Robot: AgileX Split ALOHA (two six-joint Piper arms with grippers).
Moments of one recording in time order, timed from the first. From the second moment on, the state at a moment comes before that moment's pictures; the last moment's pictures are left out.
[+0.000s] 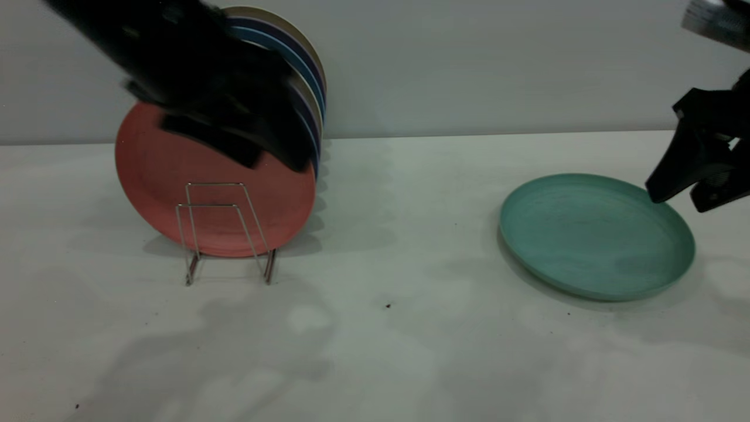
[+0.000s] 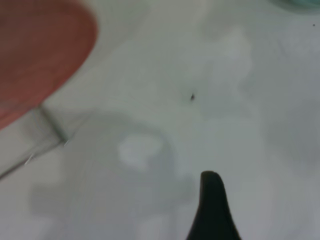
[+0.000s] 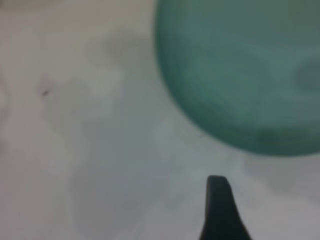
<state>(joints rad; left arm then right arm) -0.42 1.80 -1.13 -0.52 0.47 0.45 -0.09 1.88 -1.02 0.77 0.61 -0.76</state>
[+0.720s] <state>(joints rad) -0.48 2.00 -1.21 -0.63 0.35 0.45 -0.30 2.35 -1.42 0.89 0.78 -0.83</state>
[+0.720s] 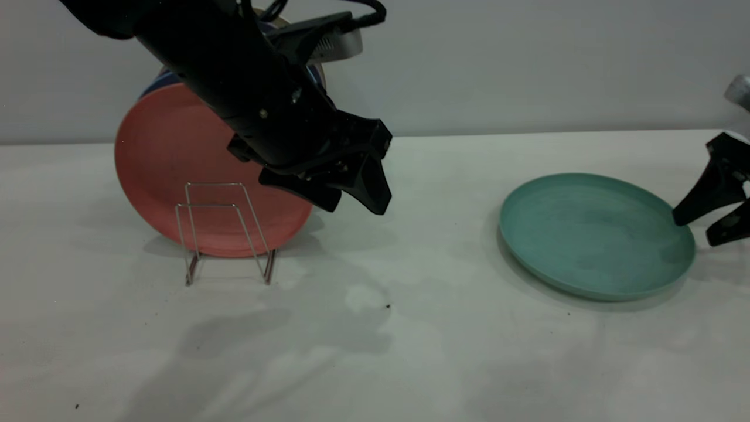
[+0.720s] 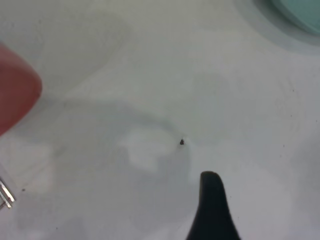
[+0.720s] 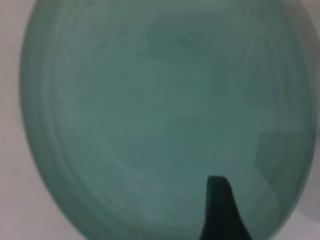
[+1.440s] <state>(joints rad) -0.48 2.00 -1.21 -0.63 0.39 0.45 -0.30 2.46 -1.44 1.06 0.79 -0.96</state>
